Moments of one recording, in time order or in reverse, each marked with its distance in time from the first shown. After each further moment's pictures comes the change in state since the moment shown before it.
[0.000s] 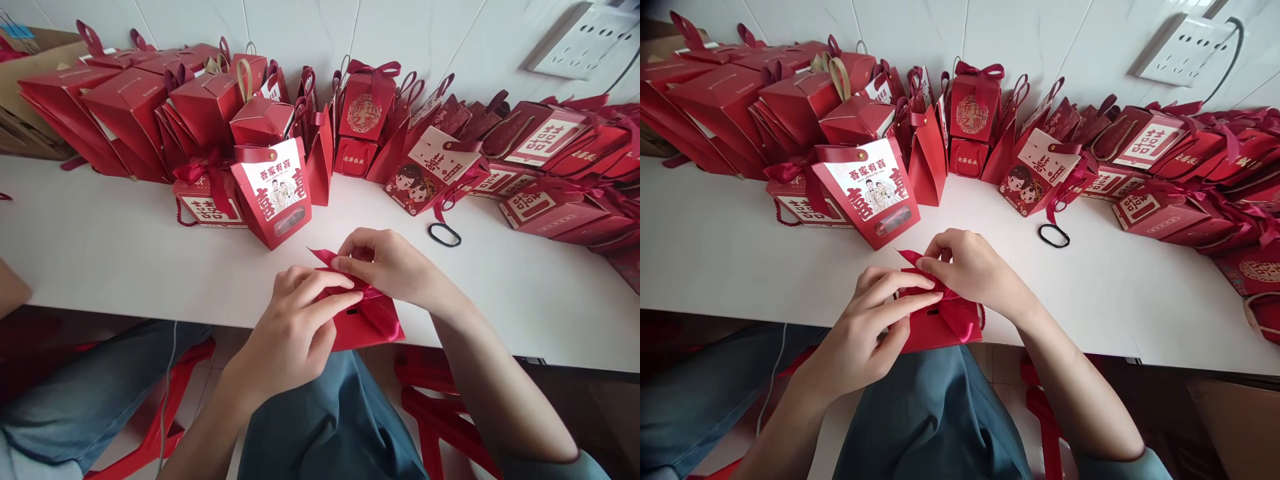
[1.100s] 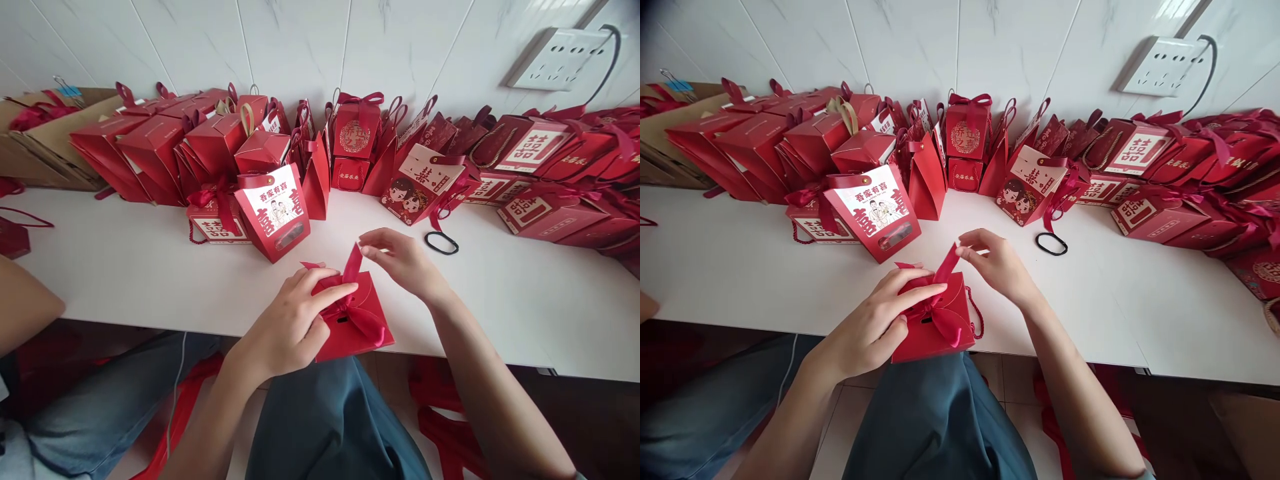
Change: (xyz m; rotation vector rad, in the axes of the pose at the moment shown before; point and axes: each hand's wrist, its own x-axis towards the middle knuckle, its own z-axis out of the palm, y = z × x) left_hand 0.012 -0.009 -0.008 -0.059 -0.332 -0.164; right_hand -0.007 0.054 -0.014 0.221 0.296 0.004
